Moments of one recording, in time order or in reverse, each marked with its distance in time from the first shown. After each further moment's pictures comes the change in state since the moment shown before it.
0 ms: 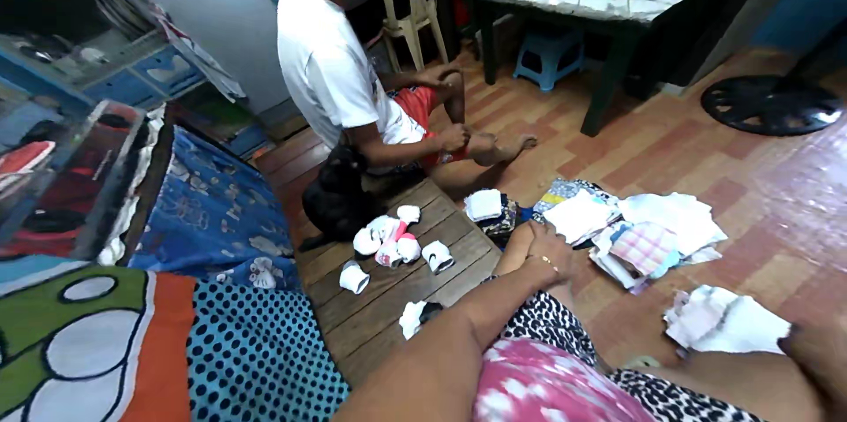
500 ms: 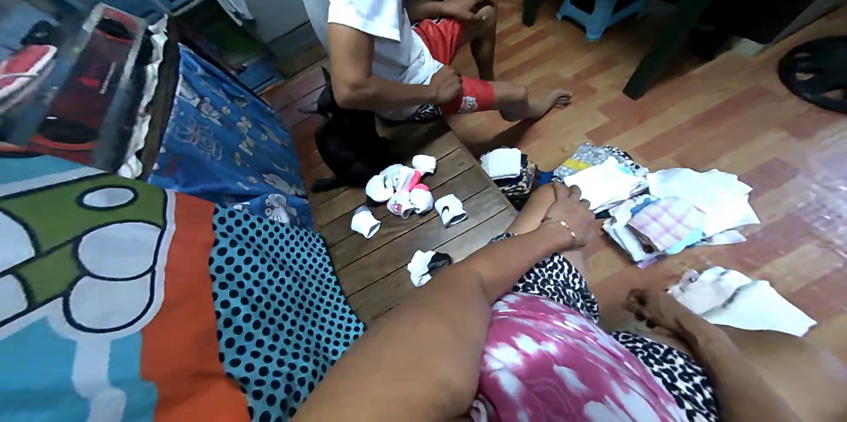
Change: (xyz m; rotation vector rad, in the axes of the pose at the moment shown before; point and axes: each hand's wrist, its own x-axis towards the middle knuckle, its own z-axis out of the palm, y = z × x) left_hand 0.000 -0.007 0.010 -0.074 0.013 0.039; right_hand -0.023 -0.150 0.052 0.231 -0.760 -0.376
